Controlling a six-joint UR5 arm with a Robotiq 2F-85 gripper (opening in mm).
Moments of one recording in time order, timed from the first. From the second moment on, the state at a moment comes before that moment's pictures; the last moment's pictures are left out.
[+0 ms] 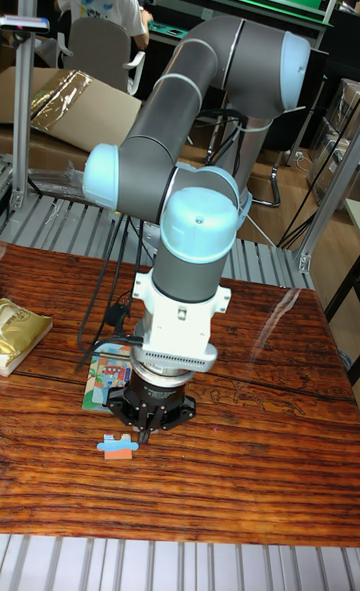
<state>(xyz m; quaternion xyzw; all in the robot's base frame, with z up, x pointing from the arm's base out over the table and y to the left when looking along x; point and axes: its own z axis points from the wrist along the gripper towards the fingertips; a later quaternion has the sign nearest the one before) 0.677 0.000 0.020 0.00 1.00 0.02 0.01</state>
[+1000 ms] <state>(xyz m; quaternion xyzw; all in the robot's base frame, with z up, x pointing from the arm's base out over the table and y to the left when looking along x) 0.668 0.001 0.018 -0.20 0.98 0.03 0.02</state>
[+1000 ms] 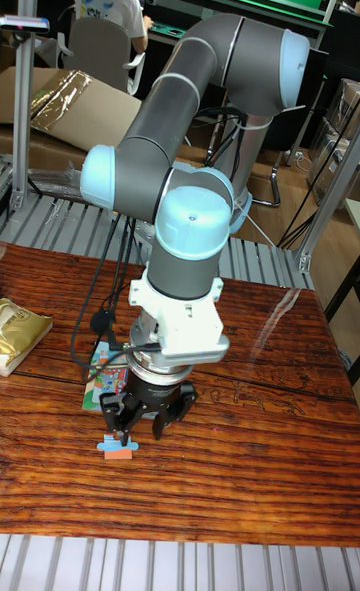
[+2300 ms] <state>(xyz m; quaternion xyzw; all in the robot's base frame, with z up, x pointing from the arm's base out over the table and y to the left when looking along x) 0.684 -0.002 0.015 -0.60 0.79 0.00 0.06</state>
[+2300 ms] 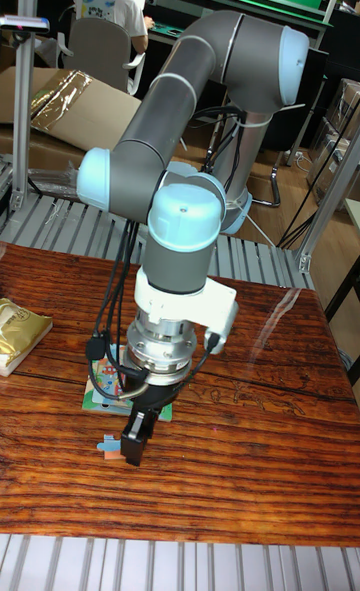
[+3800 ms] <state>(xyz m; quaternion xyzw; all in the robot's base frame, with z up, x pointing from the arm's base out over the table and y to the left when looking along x) 0.665 -0.013 0.010 -0.74 0.67 0.00 0.03</state>
